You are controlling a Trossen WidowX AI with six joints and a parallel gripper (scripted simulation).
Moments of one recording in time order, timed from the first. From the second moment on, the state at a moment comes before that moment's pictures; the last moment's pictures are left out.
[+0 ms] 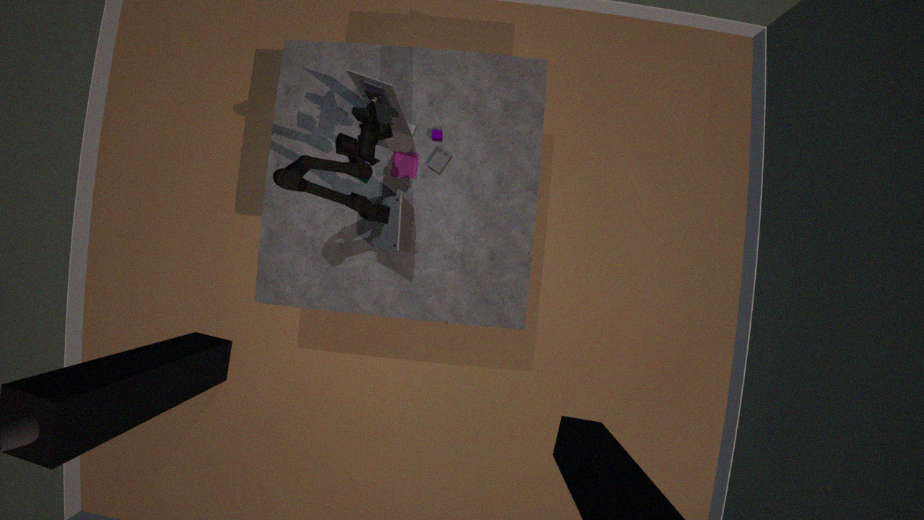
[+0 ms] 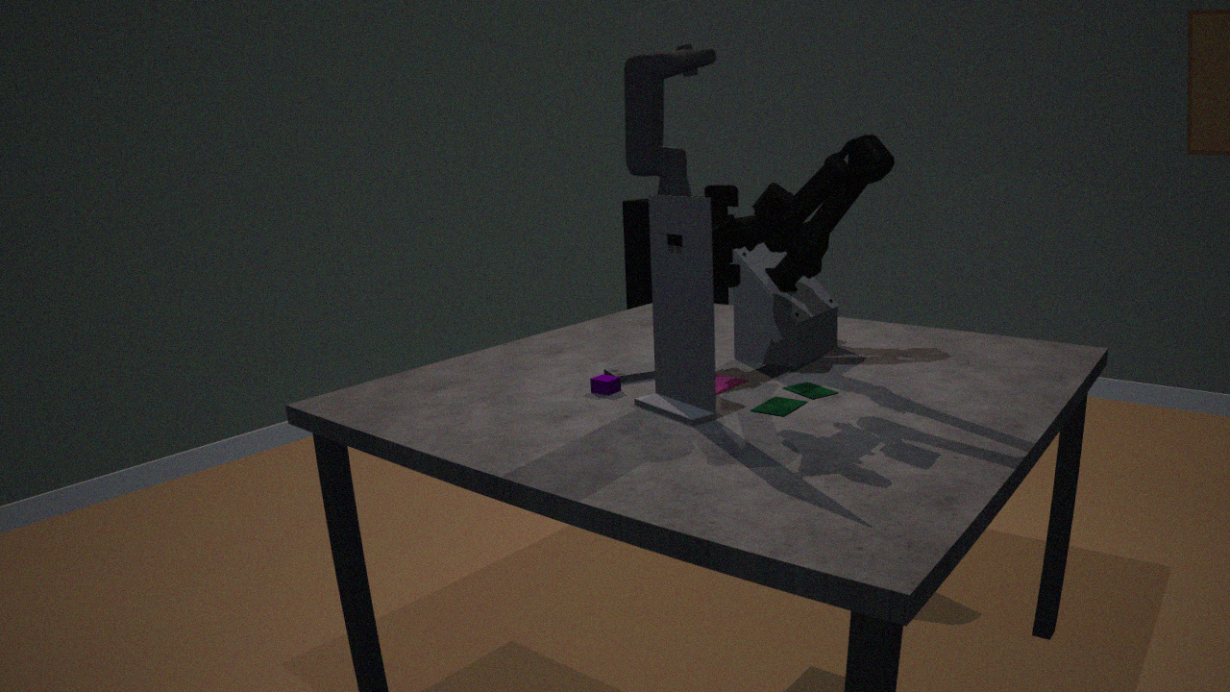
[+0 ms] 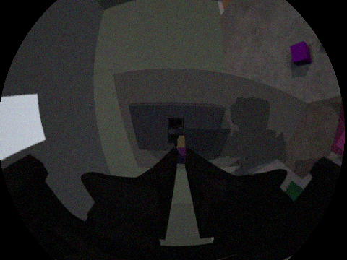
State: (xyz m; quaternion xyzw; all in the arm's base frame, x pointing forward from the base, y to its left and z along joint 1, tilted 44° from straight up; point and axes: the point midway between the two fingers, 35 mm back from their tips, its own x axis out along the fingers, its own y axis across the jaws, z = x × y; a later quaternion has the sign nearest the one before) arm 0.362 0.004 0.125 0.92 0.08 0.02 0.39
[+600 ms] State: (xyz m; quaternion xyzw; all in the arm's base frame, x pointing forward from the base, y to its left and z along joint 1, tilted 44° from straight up) arm 0.351 0.001 0.125 0.92 0.08 0.02 0.39
